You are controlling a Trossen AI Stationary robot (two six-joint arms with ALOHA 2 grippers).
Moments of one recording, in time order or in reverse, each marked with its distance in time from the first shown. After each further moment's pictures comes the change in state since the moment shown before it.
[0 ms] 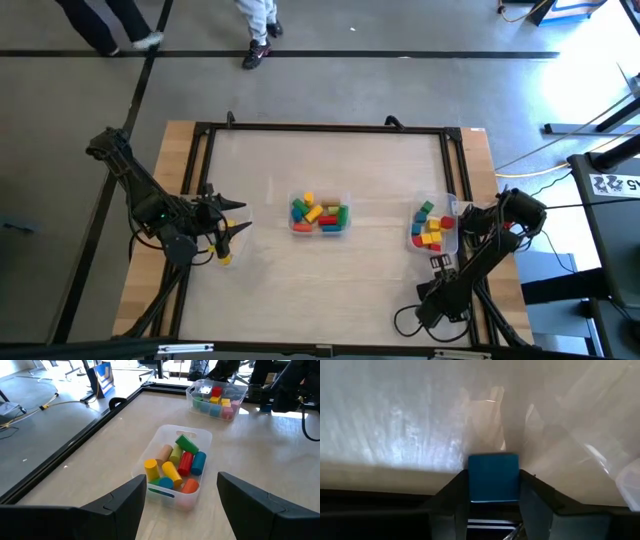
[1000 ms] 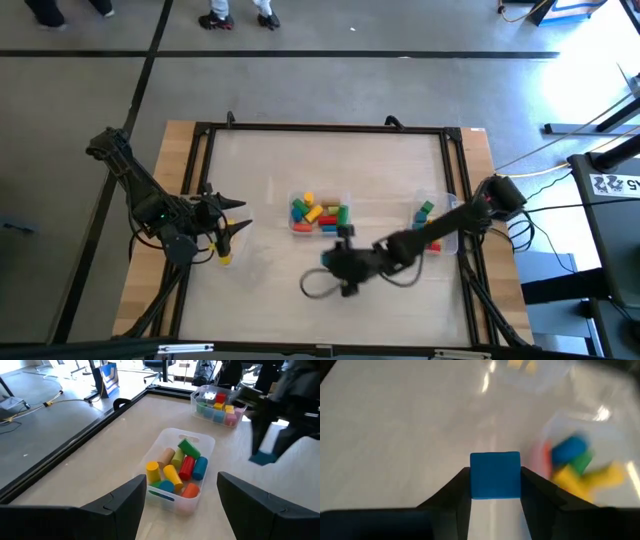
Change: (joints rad) left arm 0.000 0.000 0.000 0.000 -0.027 -0.053; right arm -0.490 0.016 0.340 0.749 0.707 -0.608
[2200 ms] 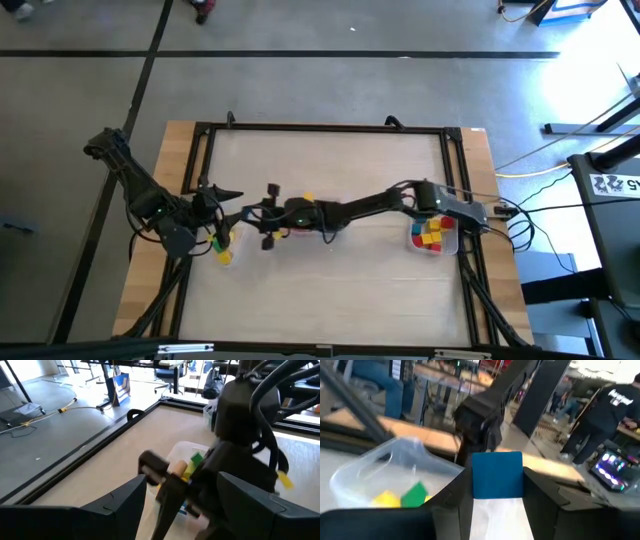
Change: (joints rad) left arm 0.034 -0.049 0.000 0.000 -0.056 0.034; right arm -0.368 0.603 0.508 0.827 -0.250 -0.389
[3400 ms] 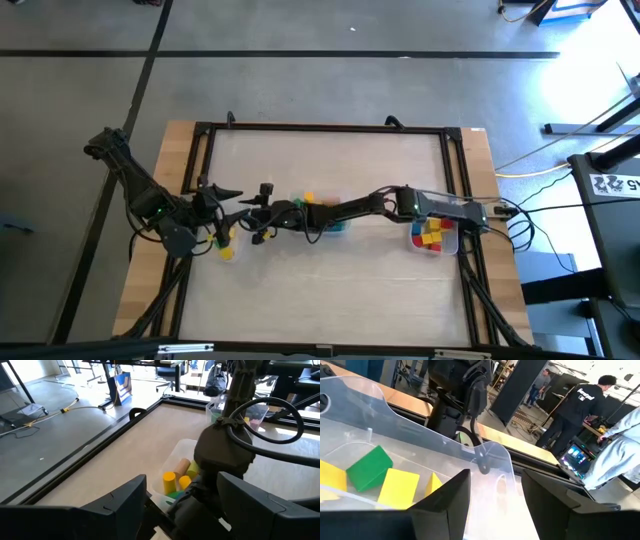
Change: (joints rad) left arm 0.000 -0.003 0.000 -0.027 0.000 -0.006; right arm -0.033 0.229 0.242 -0.072 0.123 -0.129
